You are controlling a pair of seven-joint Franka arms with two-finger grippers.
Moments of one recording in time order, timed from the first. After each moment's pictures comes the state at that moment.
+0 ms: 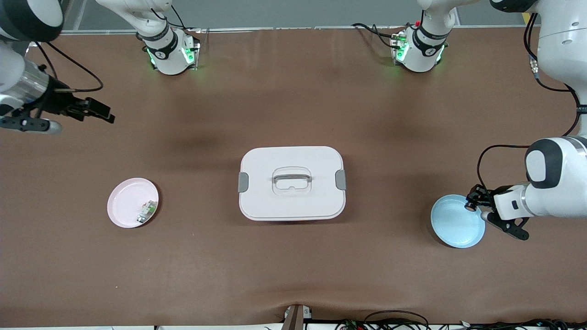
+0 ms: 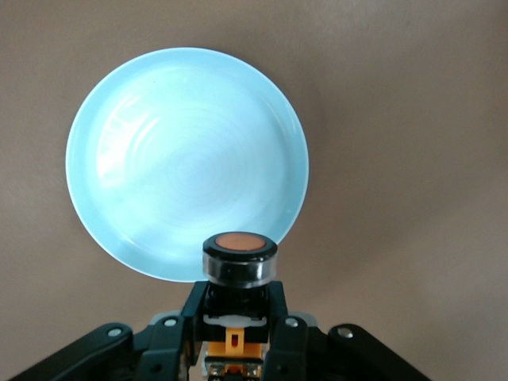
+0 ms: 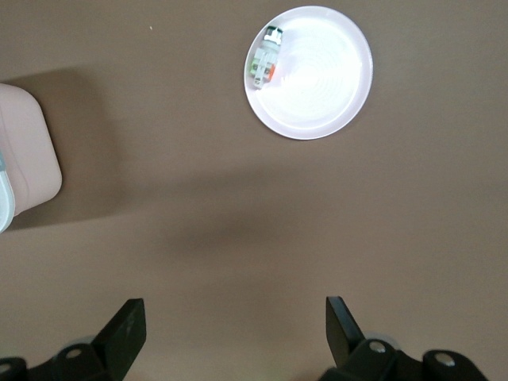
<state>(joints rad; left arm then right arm) 0.22 0.63 -0.17 -1.47 0.00 1.90 0.65 -0.14 -0.18 0.08 -1.96 0.12 1.69 0.06</state>
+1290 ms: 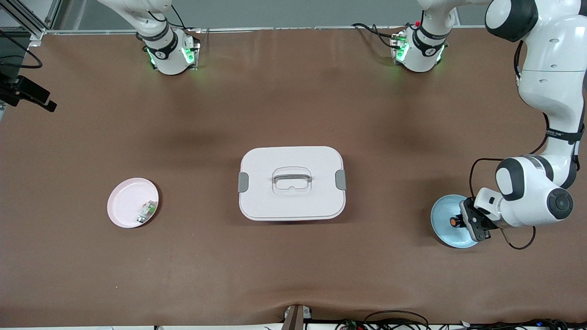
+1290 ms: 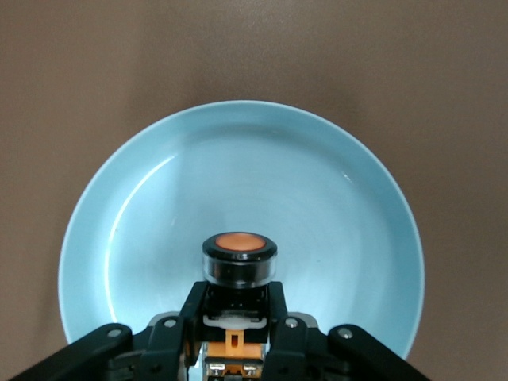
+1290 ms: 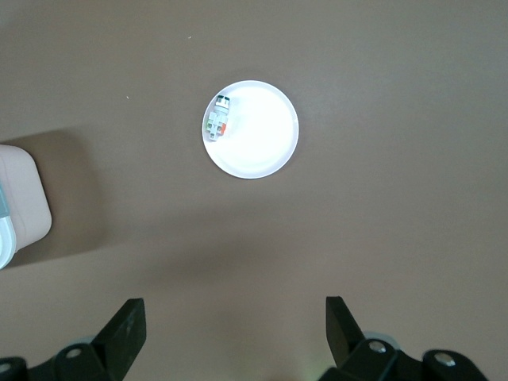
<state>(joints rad) 0.23 0.80 -0.18 -1.49 0.01 2.26 1.48 -0.21 -0.13 0.08 -1.68 0.04 1.54 0.06</state>
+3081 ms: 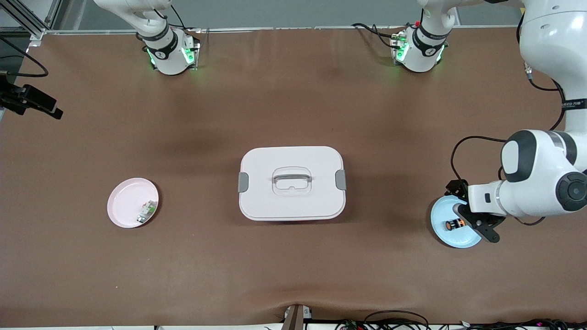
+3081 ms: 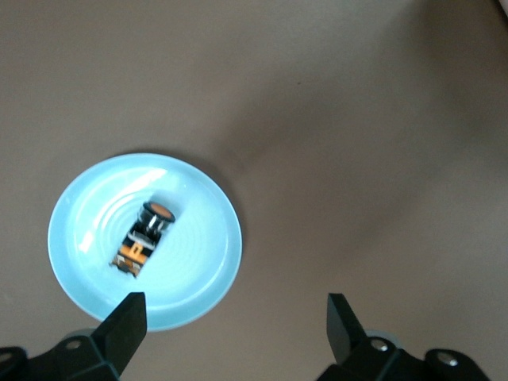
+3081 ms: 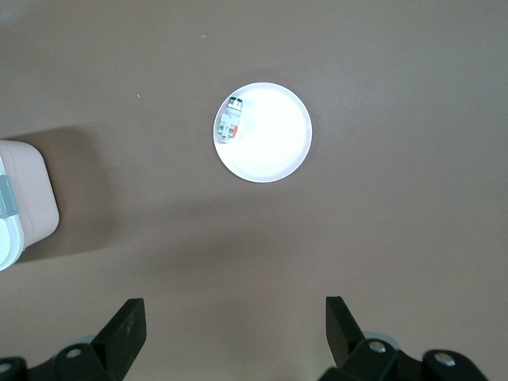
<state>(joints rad) 0.10 0.57 -0.19 -1.42 0.02 1.84 0.60 -0.01 -0.08 -0.08 -1.64 0.04 1.55 0.06</state>
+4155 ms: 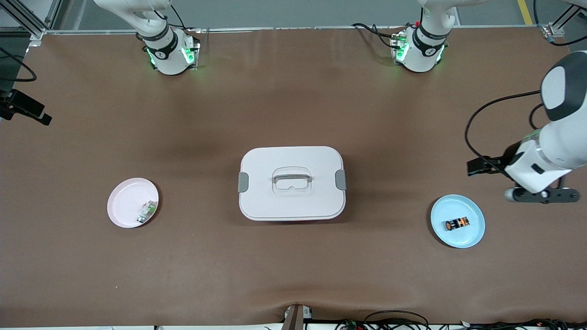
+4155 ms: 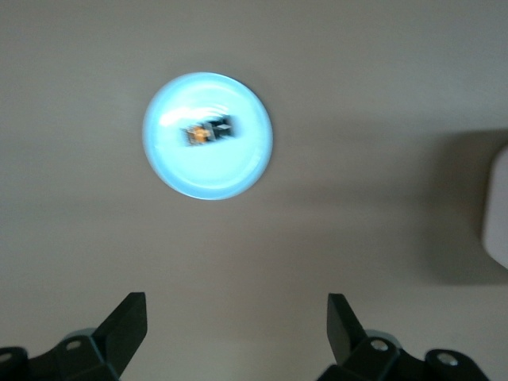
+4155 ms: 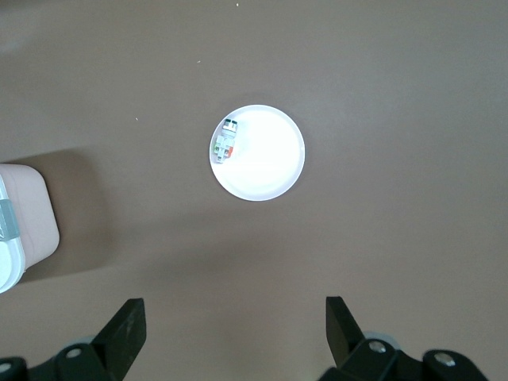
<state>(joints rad) 0.08 0.31 -0.18 -1.41 0.08 1.65 -0.08 -0.02 -0.04 -0.10 -1.58 0.04 1.55 0.06</state>
